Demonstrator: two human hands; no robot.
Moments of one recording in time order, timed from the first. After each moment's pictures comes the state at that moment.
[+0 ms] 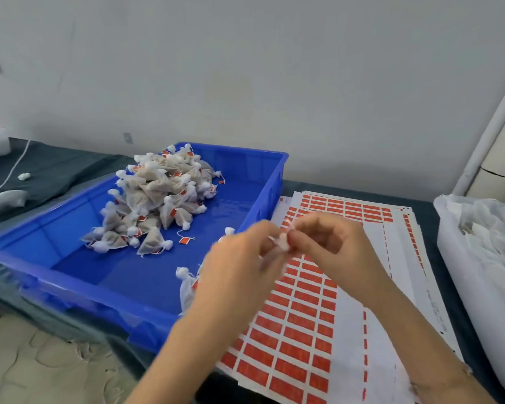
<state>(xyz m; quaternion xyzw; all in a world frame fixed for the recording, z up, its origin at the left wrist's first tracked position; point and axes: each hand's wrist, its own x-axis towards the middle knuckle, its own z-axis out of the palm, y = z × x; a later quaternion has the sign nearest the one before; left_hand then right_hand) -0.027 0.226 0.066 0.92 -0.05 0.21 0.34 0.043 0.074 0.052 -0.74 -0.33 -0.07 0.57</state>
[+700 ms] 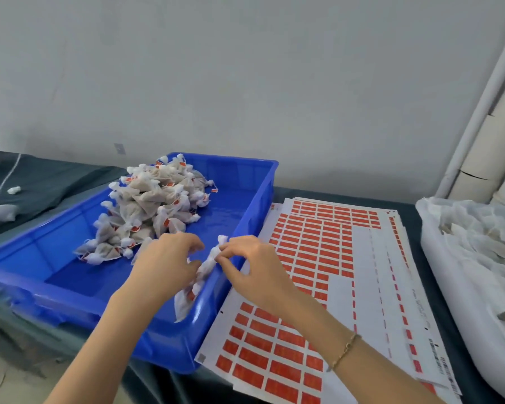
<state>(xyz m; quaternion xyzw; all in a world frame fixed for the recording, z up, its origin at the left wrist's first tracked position) -0.005 0.318 0.061 0.99 0.11 0.07 0.12 0.043 0.155 0.018 -0.81 -0.39 -0.12 0.42</state>
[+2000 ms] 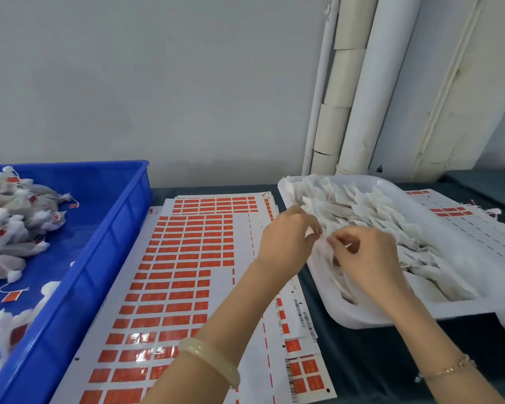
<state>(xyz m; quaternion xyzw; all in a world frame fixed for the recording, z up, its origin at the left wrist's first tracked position) 0.073 -0.015 0.041 0.89 -0.31 0.13 0.32 0.010 -0.151 0.031 -0.92 0.09 -0.26 0.29</state>
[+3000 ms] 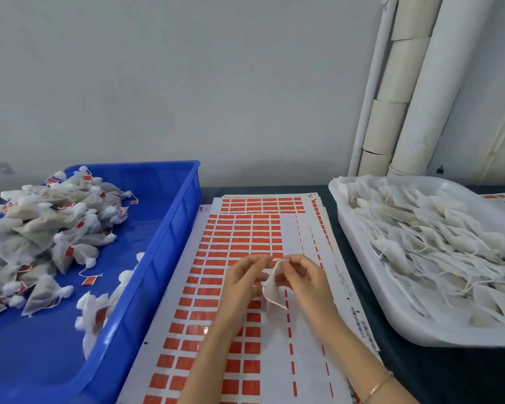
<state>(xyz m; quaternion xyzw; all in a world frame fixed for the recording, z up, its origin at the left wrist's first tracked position) 0.070 0.126 -0.049 0.68 -0.06 -0.01 0.73 0.055 -0.005 -0.056 -0.74 0.02 -0.12 0.66</state>
